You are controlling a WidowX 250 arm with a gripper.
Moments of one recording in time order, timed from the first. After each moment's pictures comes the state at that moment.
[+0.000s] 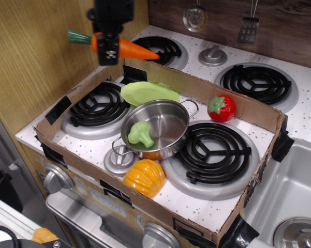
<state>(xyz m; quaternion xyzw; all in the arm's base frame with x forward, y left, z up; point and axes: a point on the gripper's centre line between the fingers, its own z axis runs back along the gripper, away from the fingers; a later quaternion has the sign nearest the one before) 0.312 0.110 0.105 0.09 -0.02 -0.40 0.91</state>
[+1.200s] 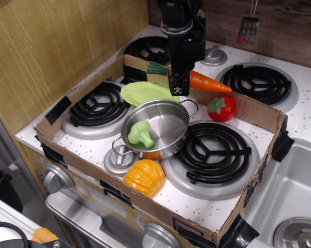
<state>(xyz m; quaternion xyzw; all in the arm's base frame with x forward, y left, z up) 0.358 0.029 0.054 0.06 -0.09 -0.52 0.85</state>
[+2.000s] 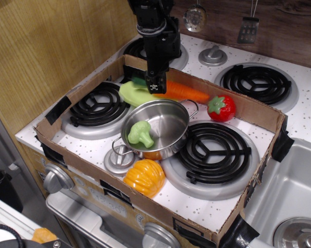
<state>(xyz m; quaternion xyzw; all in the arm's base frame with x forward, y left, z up) 0.358 0.070 0.047 0.08 -0.10 -0.51 0.85</state>
